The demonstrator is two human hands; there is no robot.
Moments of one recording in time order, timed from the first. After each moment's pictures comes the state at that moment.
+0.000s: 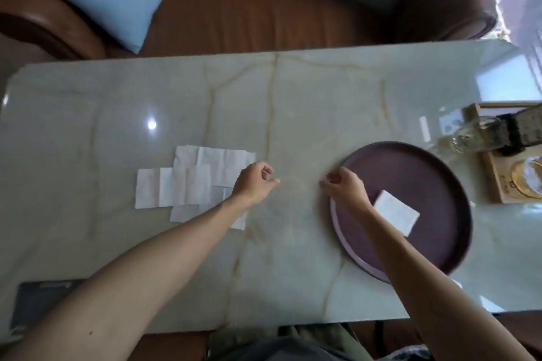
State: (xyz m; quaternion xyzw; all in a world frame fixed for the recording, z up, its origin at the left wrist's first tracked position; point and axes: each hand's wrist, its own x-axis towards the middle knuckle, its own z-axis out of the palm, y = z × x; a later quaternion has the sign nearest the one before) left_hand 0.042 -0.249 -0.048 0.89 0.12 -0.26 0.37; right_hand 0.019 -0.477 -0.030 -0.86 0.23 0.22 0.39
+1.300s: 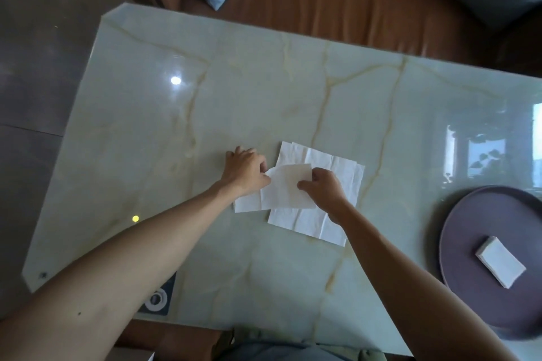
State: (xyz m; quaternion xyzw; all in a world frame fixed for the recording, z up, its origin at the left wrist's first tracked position) left_hand 0.067 0.041 -0.079 0.94 0.05 -0.26 0.22; right_hand 0.064 -0.165 -0.057 -0.83 0.19 0.36 0.39
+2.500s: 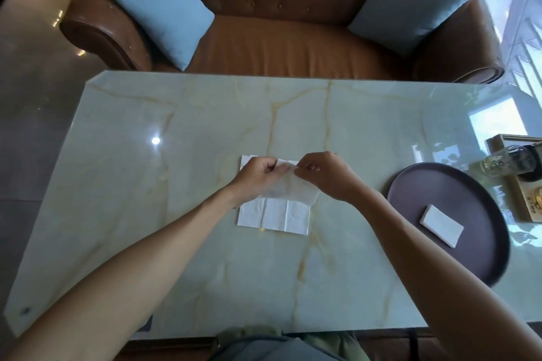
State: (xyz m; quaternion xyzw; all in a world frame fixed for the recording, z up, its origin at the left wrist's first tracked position) left_hand 0.032 -0.059 0.041 0.77 -0.01 -0.25 0.58; right_hand 0.041 -0.260 0.078 -0.91 -0.04 0.21 0.35
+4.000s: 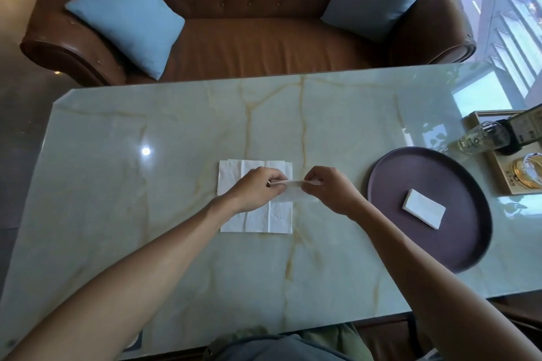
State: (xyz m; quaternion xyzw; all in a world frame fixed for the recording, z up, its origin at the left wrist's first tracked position) left_hand 0.036 -0.109 0.036 0.84 -0.10 -0.32 0.42; right_hand 0.010 -0.323 0.051 -0.90 0.07 0.21 0.38
